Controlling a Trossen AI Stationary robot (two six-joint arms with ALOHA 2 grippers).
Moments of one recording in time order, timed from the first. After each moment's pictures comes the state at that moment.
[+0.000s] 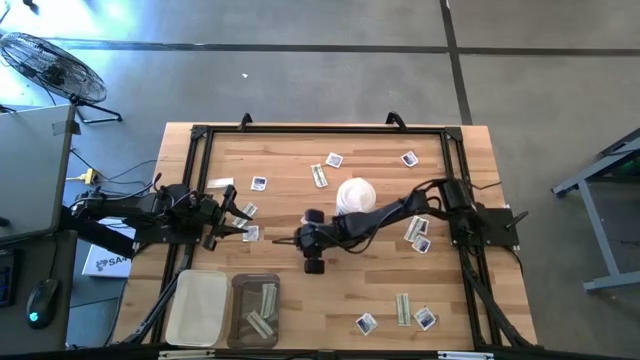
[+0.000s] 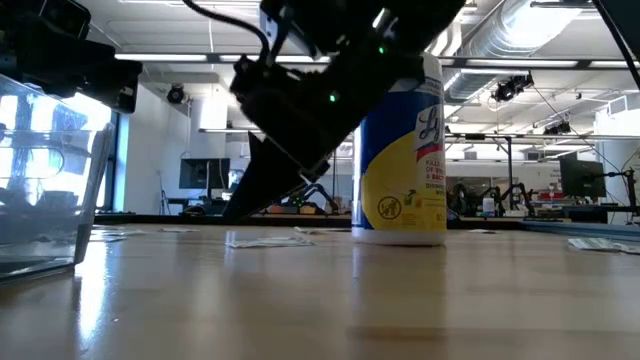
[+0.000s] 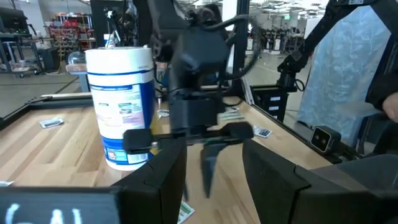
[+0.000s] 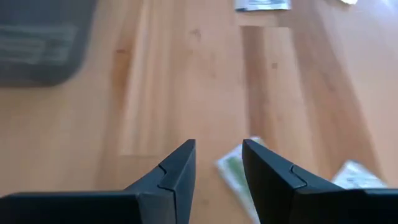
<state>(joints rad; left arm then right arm) -0.06 0.03 0.01 0.04 0.20 -0.01 0.15 2.15 1.41 -0.05 0.11 0.11</state>
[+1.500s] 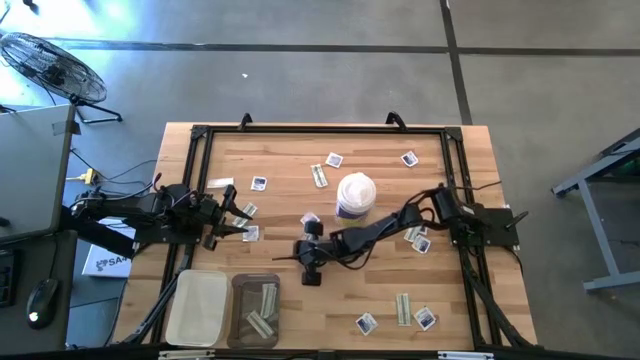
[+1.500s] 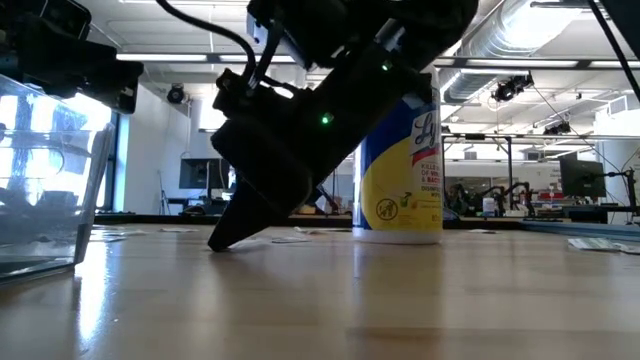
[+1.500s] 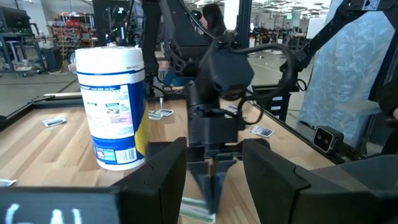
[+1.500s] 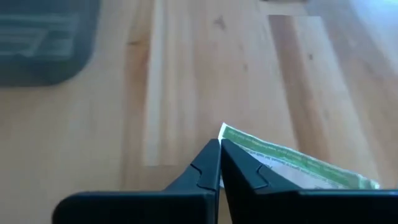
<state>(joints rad) -0.06 0.03 0.01 0.04 0.19 -0.01 0.25 2.24 1.43 0.00 0.20 0.19</state>
